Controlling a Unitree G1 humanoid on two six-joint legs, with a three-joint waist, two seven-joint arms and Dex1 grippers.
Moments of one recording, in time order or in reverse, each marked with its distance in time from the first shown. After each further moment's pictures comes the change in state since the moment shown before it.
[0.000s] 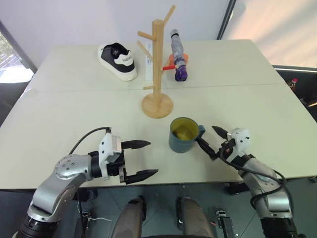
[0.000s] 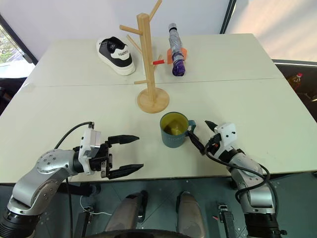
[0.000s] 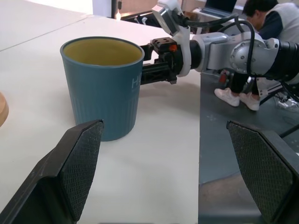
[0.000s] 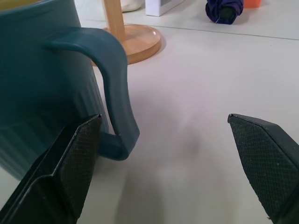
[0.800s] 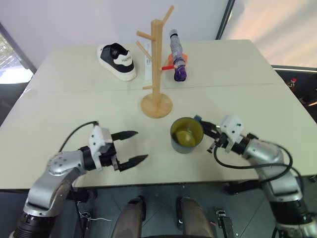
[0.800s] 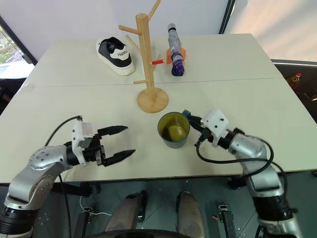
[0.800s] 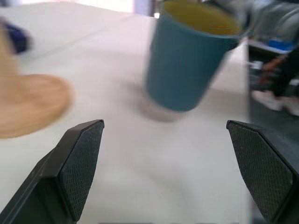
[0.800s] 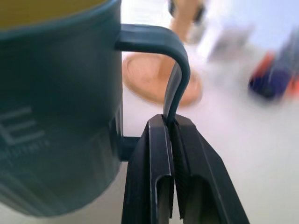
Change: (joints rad) left arm -0.032 -0.001 0.107 0.133 0.028 -0.070 0.063; right arm -0.232 -0.267 0.109 -0.141 -0.155 -0.015 0.142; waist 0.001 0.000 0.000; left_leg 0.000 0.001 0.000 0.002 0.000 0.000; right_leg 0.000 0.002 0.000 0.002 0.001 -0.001
